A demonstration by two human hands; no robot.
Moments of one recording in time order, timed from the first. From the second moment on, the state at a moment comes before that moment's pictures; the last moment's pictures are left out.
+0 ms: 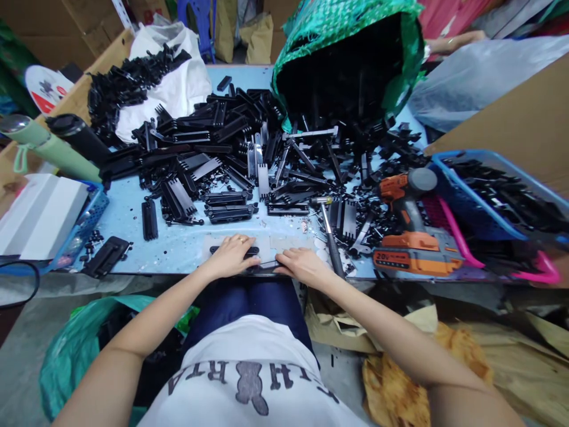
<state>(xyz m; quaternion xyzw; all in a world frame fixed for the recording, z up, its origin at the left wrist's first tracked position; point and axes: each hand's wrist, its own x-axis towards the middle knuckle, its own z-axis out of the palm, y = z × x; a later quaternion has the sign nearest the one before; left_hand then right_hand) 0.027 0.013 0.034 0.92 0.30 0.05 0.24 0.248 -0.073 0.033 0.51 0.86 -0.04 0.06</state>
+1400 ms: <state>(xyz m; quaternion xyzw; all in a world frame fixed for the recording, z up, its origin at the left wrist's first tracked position) 0.054 0.128 0.038 0.88 0.44 0.12 0.10 0.250 -0.070 0.000 0.56 0.82 0.04 -0.08</state>
